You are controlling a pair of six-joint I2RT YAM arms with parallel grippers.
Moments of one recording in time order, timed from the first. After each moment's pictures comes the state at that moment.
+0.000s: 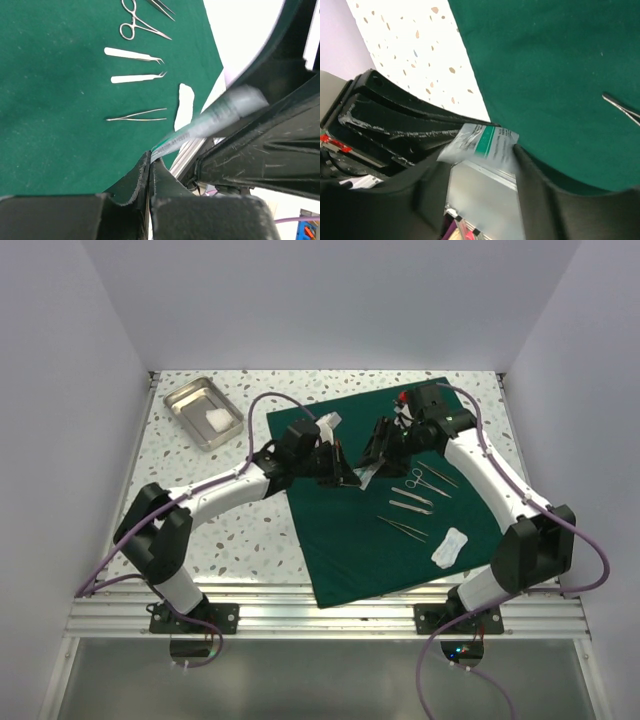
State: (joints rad) left arm -0.72 1.65 1.14 -0.05 0.40 -0.83; right arm 0.35 1.52 1.39 -0.88 -0.45 0.71
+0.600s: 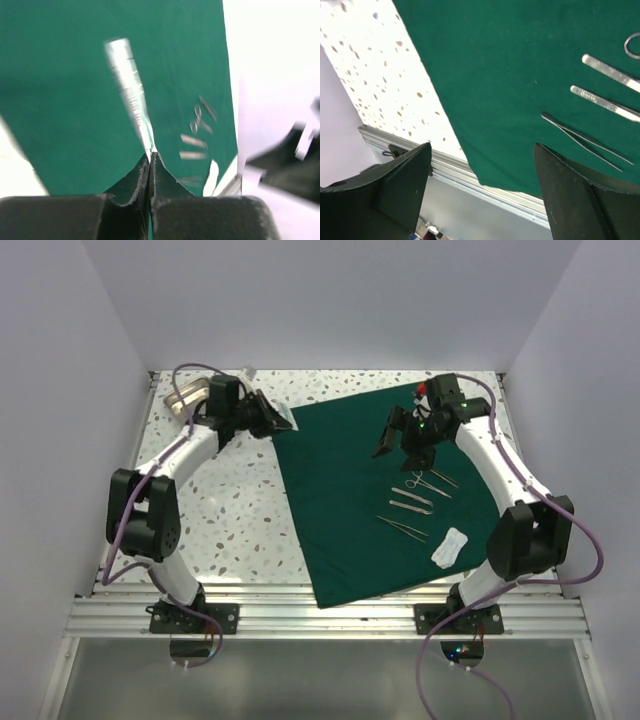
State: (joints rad) left arm -0.27 1.71 1.25 -0.14 0.50 -0.75; right arm 0.21 1.61 1.50 -0.97 -0.38 0.54
